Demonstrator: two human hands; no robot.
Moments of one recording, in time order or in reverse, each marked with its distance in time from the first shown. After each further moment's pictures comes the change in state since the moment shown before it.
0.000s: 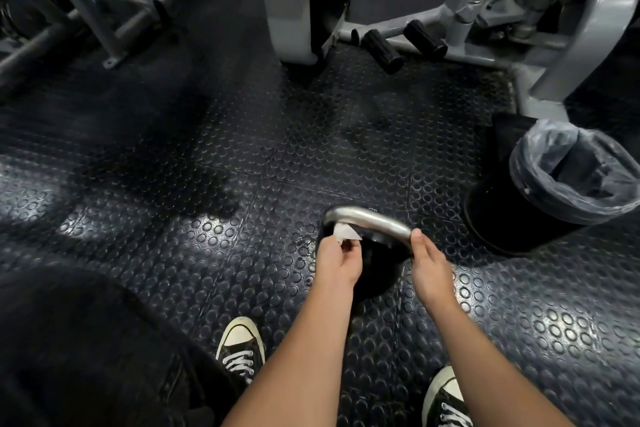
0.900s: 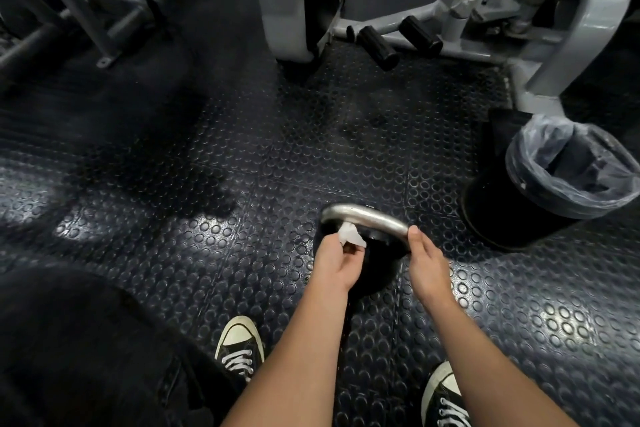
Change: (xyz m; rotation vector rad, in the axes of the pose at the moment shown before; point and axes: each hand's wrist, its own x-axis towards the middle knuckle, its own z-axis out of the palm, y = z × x) left_hand -0.004 -0.001 0.000 0.251 -0.039 -0.033; right_hand 0.002 0.003 0.000 0.027 -0.009 -0.023
